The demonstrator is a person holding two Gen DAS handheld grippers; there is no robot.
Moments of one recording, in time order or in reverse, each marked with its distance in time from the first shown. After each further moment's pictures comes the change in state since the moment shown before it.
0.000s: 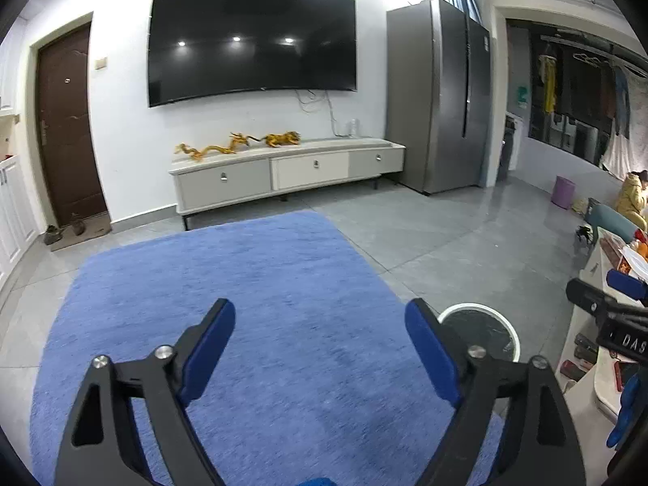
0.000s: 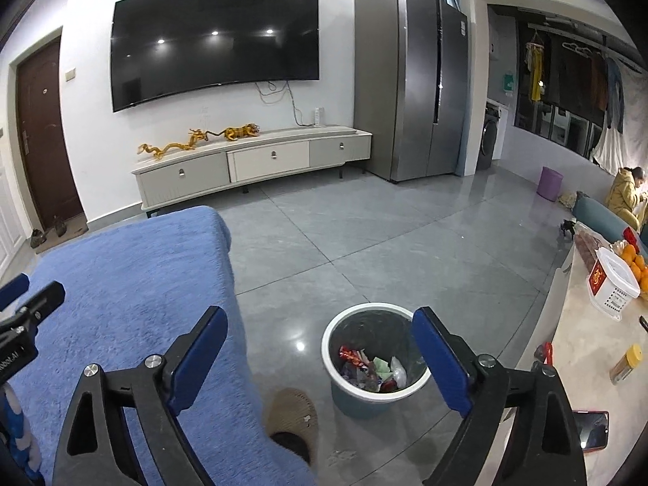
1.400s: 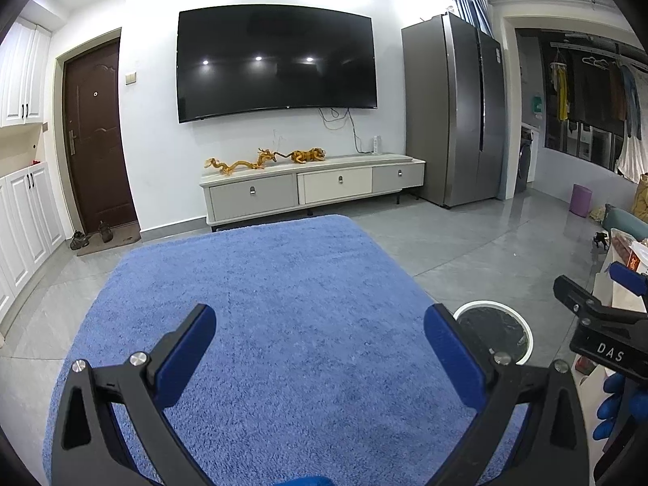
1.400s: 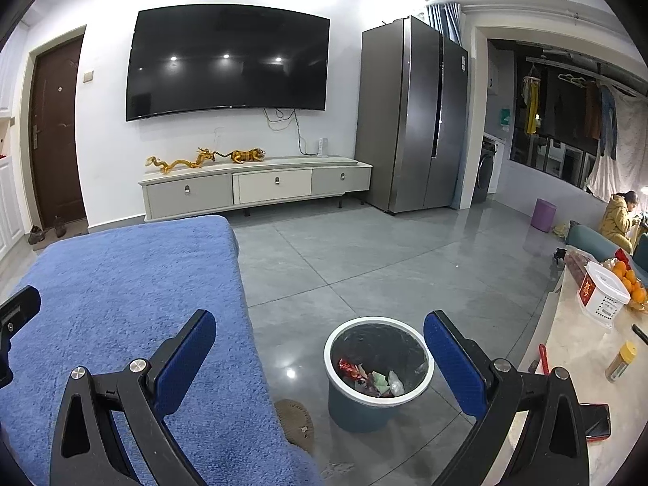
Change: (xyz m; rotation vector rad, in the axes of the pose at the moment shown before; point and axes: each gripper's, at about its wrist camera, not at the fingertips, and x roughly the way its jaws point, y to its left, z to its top) left arm -0.055 0.001 -0.048 0.003 -0.068 0.081; right arm -0.035 0.025 -0.047 -0.045 -0.132 -0.028
